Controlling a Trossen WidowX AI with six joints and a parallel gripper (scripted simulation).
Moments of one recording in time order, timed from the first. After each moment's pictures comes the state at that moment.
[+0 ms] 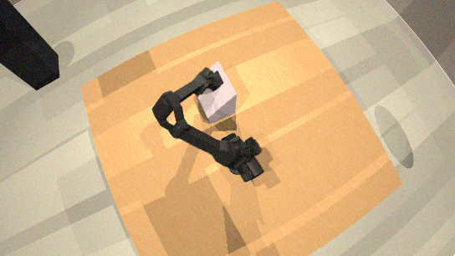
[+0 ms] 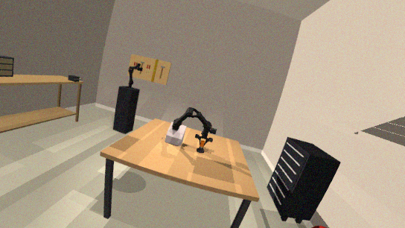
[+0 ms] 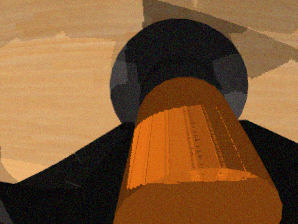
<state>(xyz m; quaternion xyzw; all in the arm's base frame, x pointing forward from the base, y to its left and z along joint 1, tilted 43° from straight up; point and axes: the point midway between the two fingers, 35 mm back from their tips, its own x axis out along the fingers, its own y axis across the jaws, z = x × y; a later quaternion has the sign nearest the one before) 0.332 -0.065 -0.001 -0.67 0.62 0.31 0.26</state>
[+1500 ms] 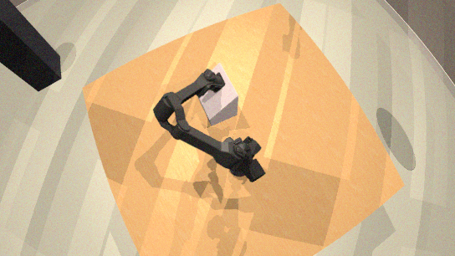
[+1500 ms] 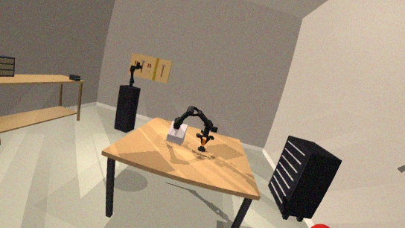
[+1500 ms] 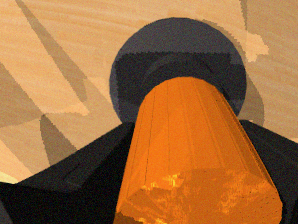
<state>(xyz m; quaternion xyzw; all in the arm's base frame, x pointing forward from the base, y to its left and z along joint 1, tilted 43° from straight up) 0.332 -0.065 0.000 -0.70 0.58 0.38 0.18</state>
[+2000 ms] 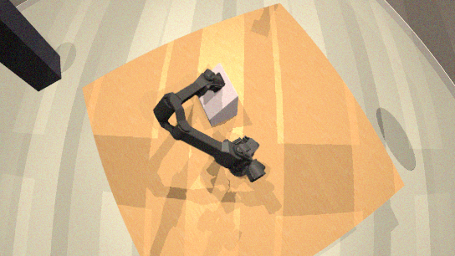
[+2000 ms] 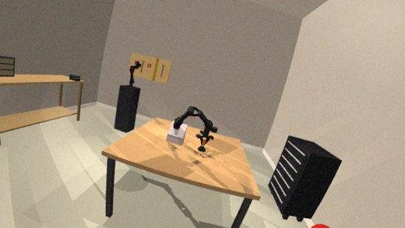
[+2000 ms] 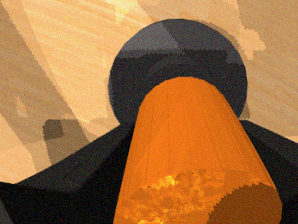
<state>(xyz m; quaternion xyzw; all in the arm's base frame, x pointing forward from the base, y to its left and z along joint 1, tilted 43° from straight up) 0.332 -0.066 -0.002 -0.71 0.55 0.43 0.12</state>
